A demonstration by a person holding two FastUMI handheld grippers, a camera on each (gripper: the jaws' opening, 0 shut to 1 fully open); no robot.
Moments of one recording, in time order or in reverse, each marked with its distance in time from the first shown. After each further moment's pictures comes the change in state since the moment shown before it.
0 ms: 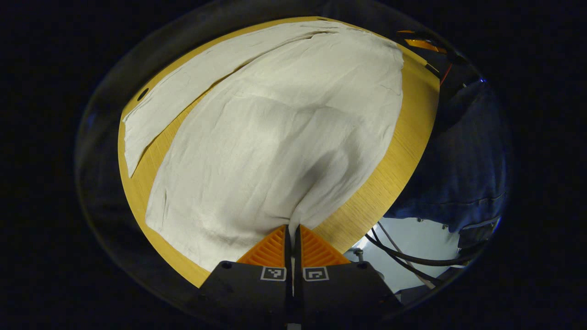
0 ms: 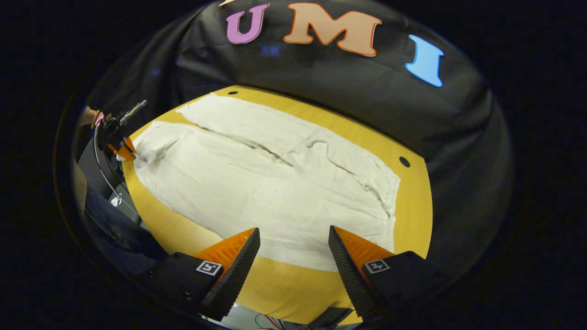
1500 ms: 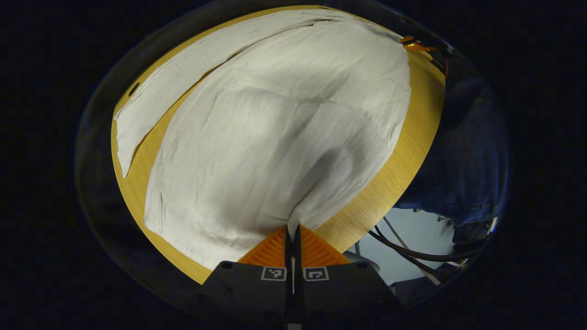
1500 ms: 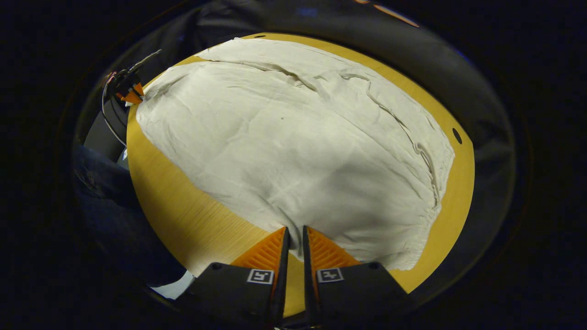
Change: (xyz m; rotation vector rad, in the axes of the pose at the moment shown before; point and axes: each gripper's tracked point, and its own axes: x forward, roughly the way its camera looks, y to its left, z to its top) left arm 0.011 0.001 0.002 0.012 0.112 -0.030; right arm 0.064 -0.007 -0.070 -0.117 0.305 0.170
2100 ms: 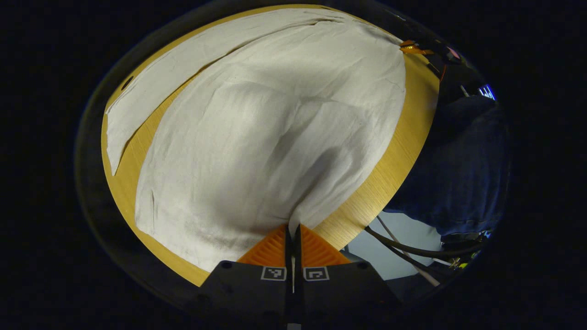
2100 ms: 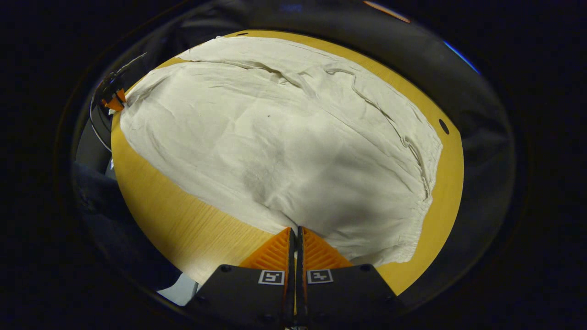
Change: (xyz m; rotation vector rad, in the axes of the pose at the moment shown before) left arm -0.003 0.002 0.003 -0.017 0.029 -0.080; right arm -0.006 -0.003 0.003 0.057 0.040 -0.120
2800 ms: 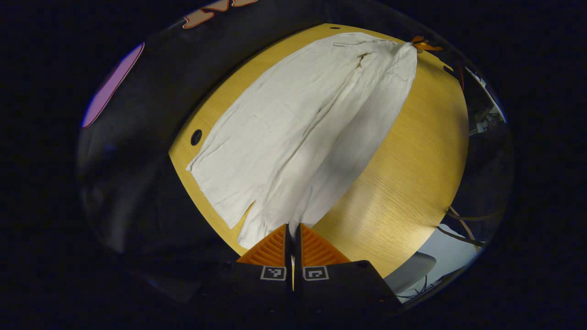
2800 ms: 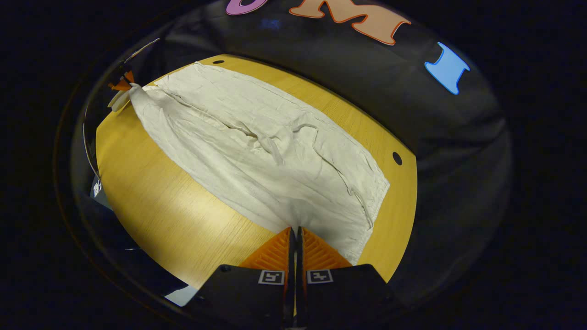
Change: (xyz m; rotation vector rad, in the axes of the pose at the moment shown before) left arm -0.145 0.174 0.149 0.201 -0.188 0.392; right arm -0.075 -0.027 0.095 0.034 -0.164 -0.200
